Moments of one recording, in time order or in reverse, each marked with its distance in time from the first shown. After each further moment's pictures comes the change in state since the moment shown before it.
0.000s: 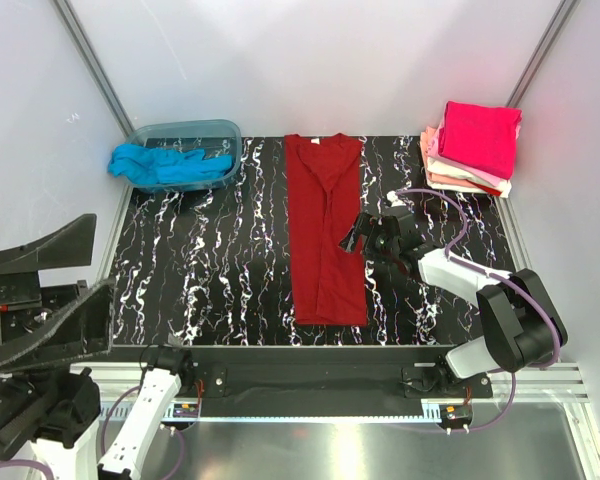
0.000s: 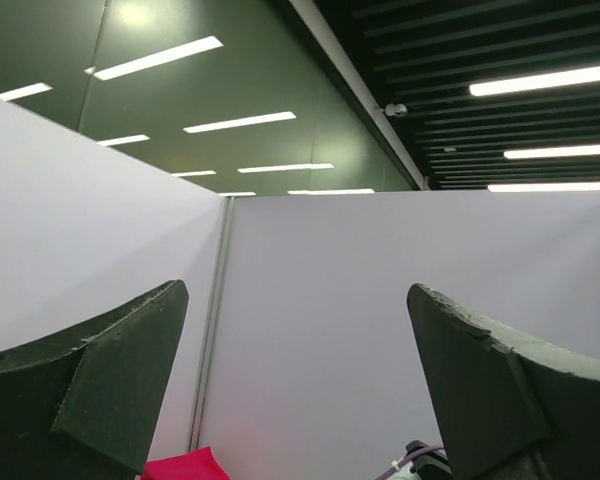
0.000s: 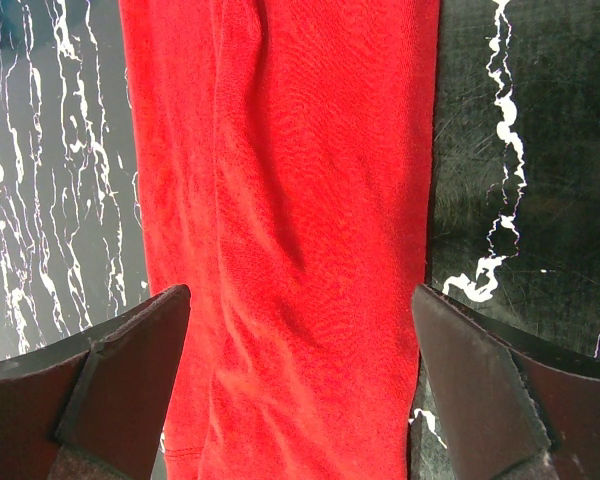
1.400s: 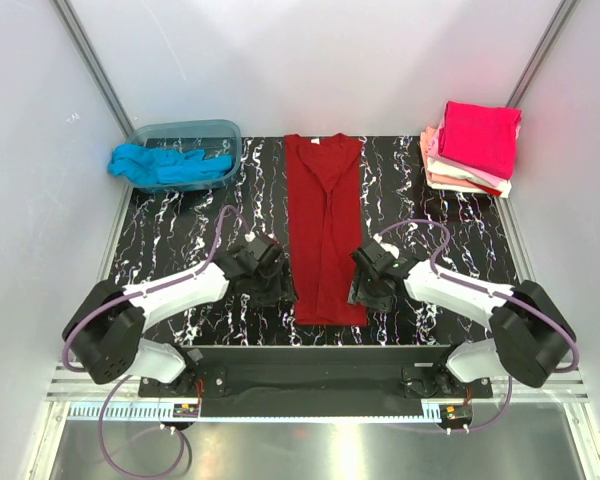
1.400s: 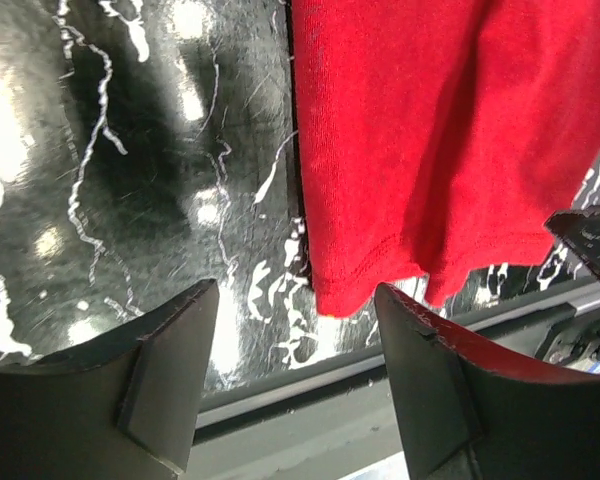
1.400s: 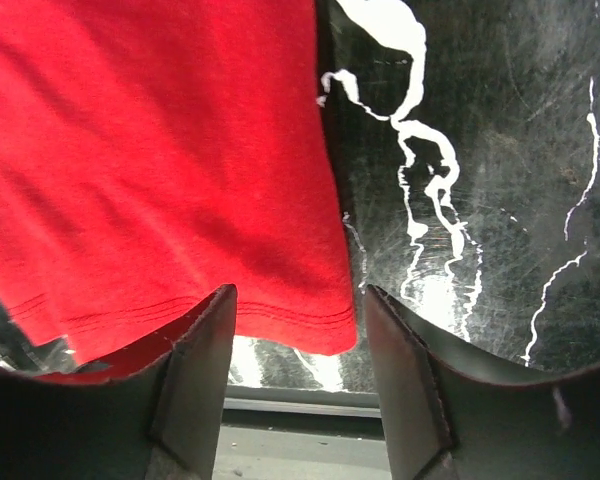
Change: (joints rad) left arm -0.602 0.995 -0.435 -0.765 -0.300 -0.012; right arm 0.301 -0.084 0.037 -0.647 0.185 0.254
